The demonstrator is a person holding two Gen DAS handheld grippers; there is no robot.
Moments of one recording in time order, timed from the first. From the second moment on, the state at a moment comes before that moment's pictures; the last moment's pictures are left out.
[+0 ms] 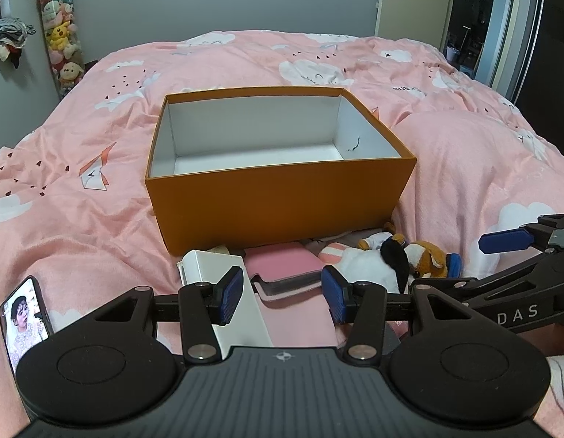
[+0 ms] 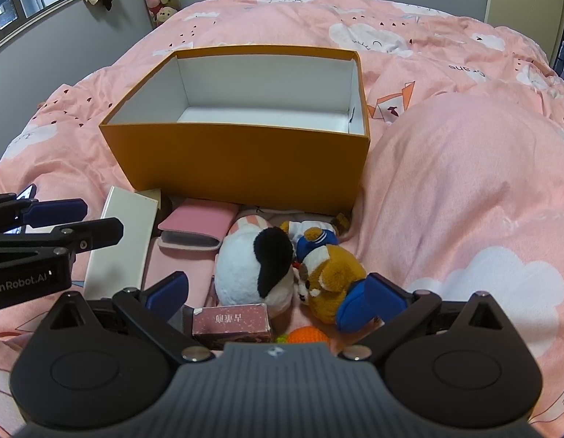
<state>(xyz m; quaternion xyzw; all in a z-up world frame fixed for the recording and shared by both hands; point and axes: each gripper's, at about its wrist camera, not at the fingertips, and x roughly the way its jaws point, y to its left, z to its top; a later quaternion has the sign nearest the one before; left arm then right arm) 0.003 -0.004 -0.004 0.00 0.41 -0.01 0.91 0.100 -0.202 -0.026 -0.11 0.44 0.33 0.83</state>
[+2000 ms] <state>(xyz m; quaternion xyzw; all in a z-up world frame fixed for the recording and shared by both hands) 0.012 0.079 -0.015 -0.12 0.43 0.08 0.89 0.117 -0.055 -0.042 -0.21 0.45 0.50 0.71</state>
